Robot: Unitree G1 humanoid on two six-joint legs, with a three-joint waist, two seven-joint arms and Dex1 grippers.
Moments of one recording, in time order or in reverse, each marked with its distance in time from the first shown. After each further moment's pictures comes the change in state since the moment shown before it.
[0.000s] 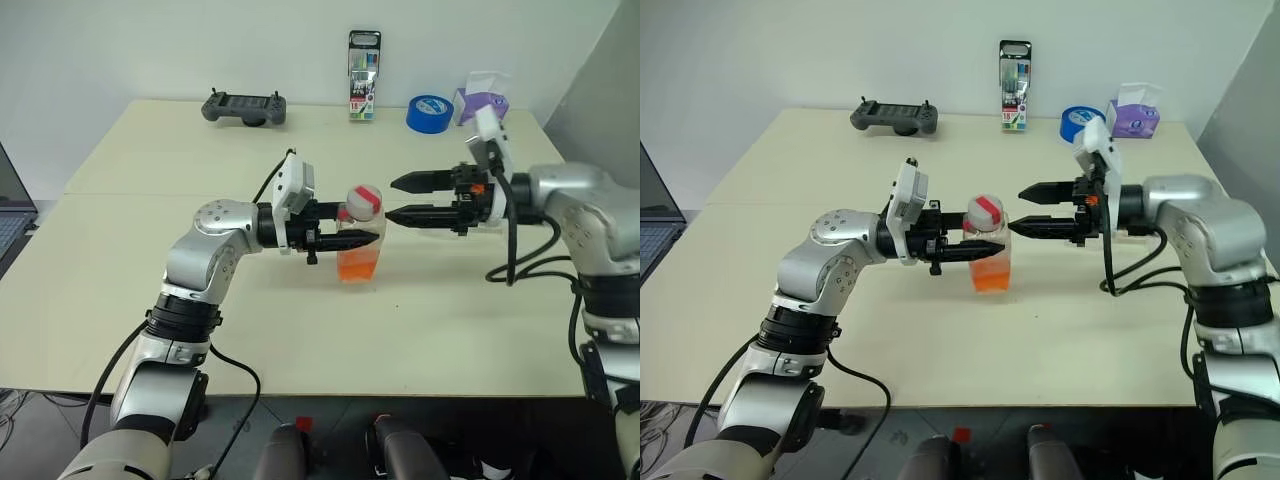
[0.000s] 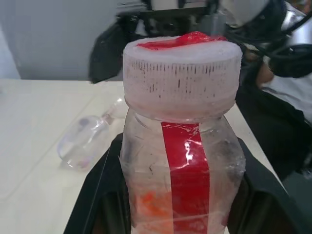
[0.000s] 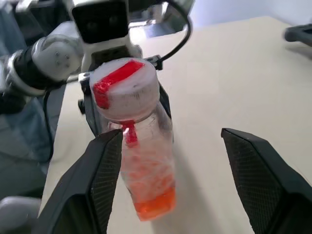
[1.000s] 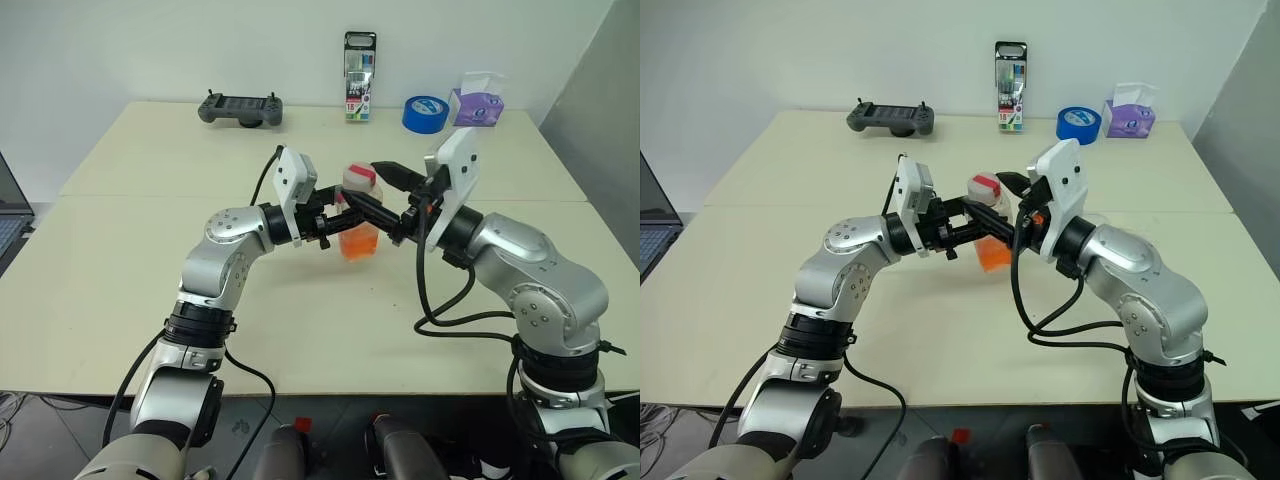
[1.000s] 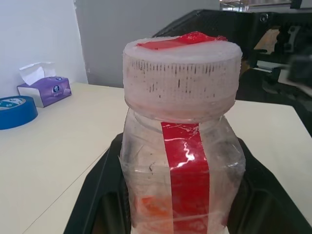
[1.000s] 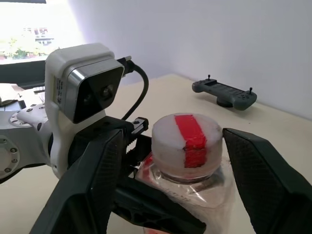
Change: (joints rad) left arm 0.025 -0.083 0.021 0.017 0.041 -0.052 0.201; right arm 0.174 0.311 0.074 -0.365 -0.097 -0.101 -0.602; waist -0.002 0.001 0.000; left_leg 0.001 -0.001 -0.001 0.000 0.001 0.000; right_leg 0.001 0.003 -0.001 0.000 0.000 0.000
